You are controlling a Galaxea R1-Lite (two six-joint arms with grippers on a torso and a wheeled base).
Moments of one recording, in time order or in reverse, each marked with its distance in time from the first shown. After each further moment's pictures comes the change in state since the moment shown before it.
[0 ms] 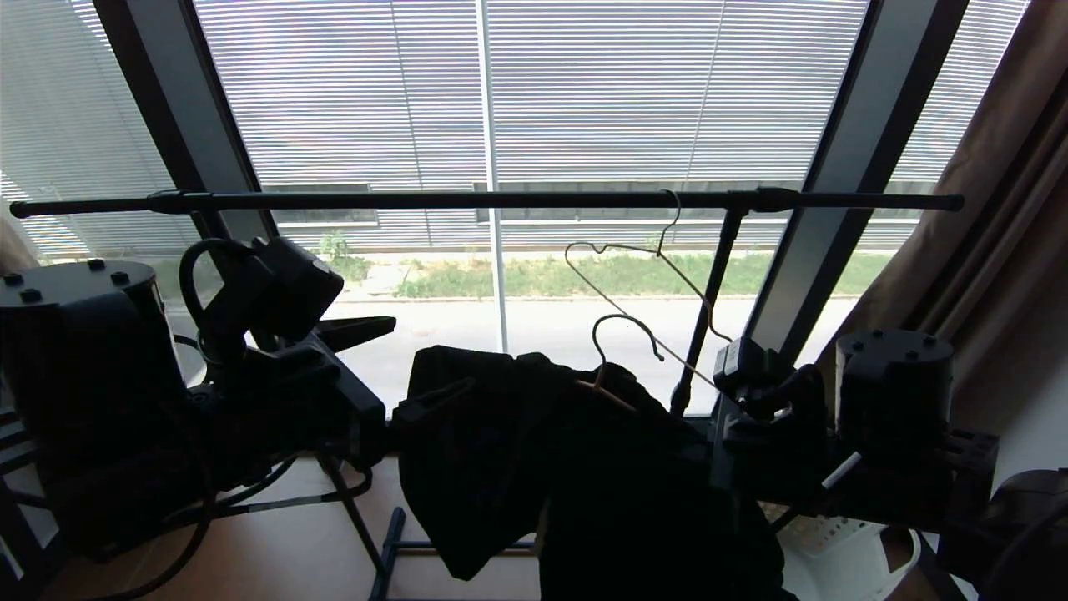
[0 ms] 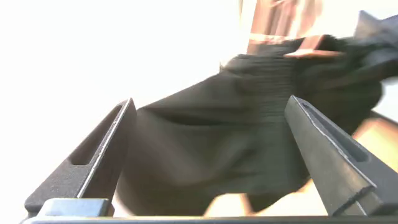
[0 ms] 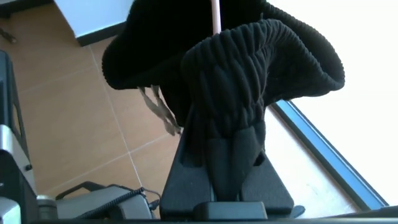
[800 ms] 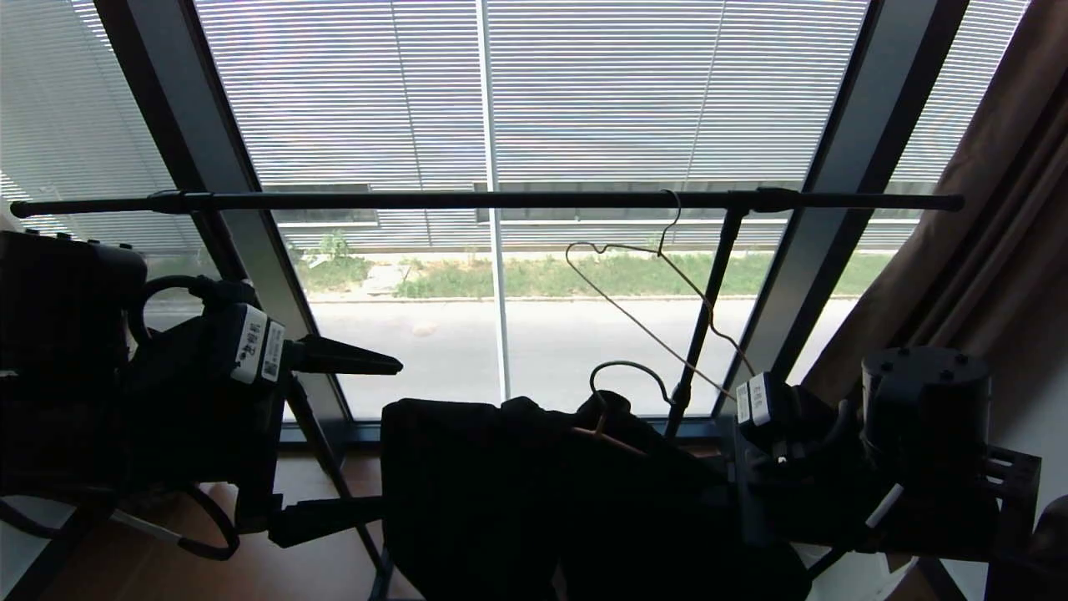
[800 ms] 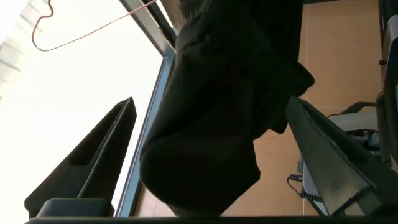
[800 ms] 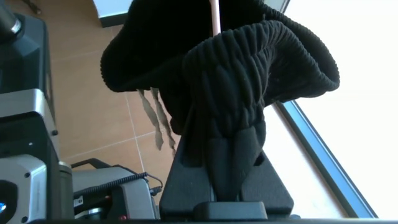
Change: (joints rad) left arm 0.233 -0.014 -0.203 0.614 -0.637 0.690; right arm 0.030 -0.075 0.067 0.056 0.079 -0.109
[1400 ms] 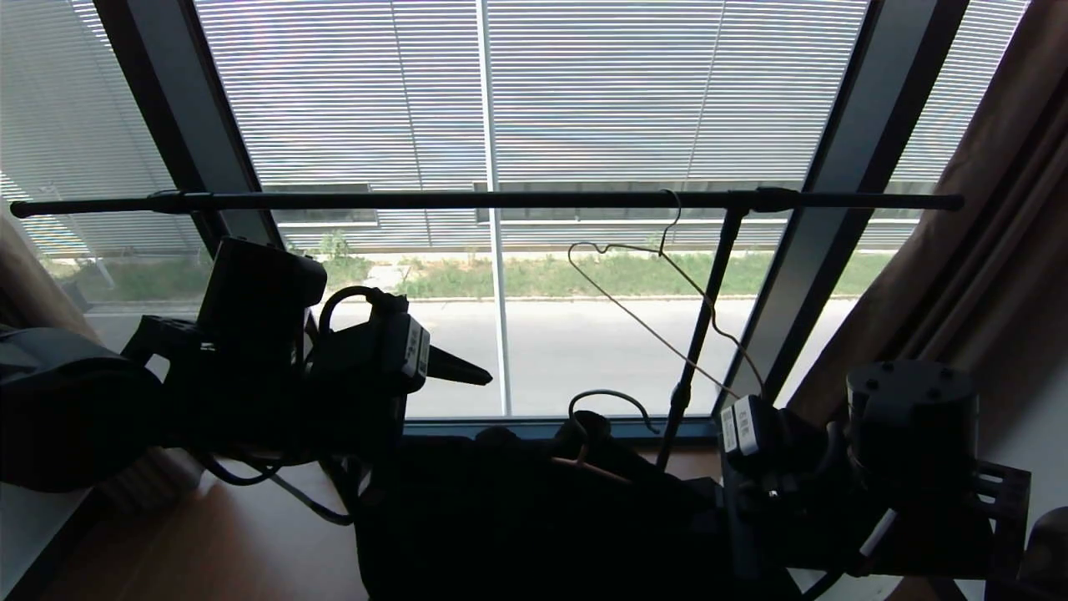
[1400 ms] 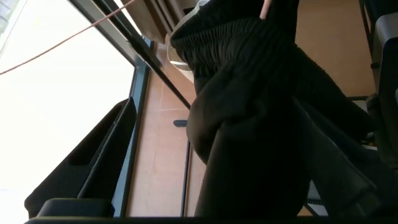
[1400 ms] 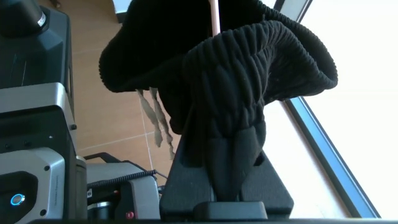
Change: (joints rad) left arm -0.143 0.244 -0.135 -0.034 0.020 0.000; right arm 0.060 0.007 0.008 -0.001 0.000 -0.006
